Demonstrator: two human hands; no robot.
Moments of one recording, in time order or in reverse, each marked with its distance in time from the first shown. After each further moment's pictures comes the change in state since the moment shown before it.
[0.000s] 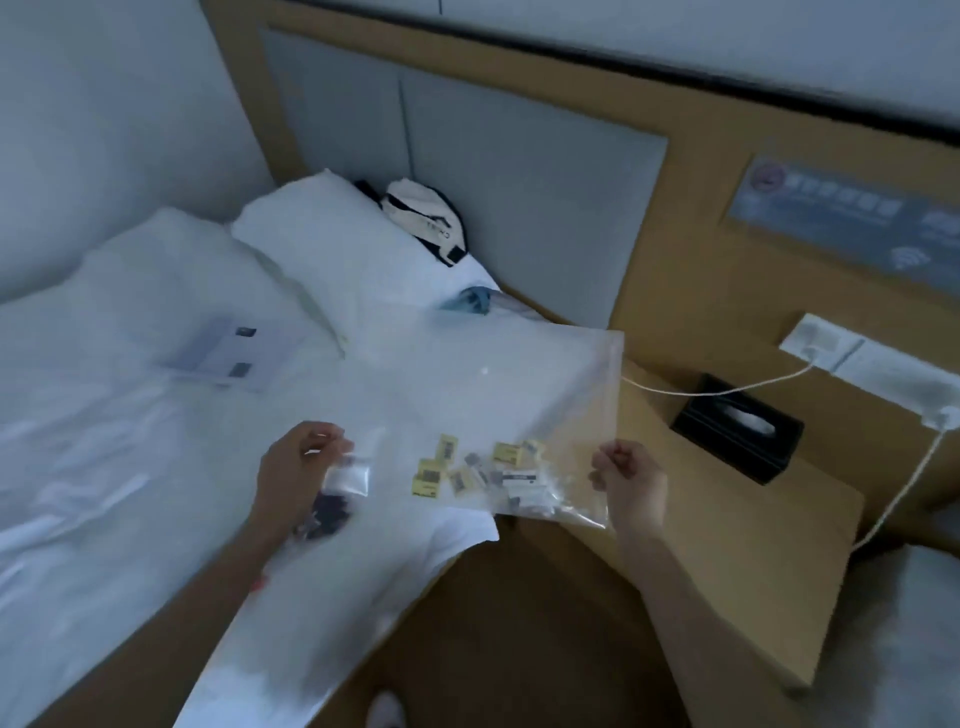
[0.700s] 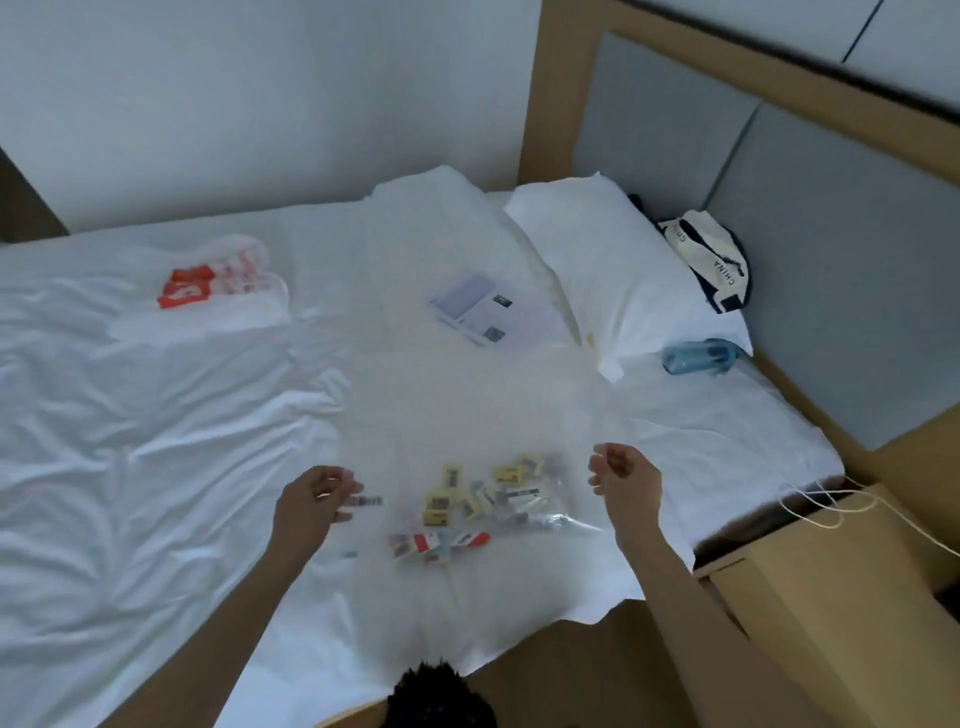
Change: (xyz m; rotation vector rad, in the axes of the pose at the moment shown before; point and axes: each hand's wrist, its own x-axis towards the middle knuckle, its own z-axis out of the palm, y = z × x) left_hand -0.065 -0.204 -0.284 -0.278 0.382 -0.325; right_hand -0.150 -0.046 0.317 -0.121 -0.446 -0.095
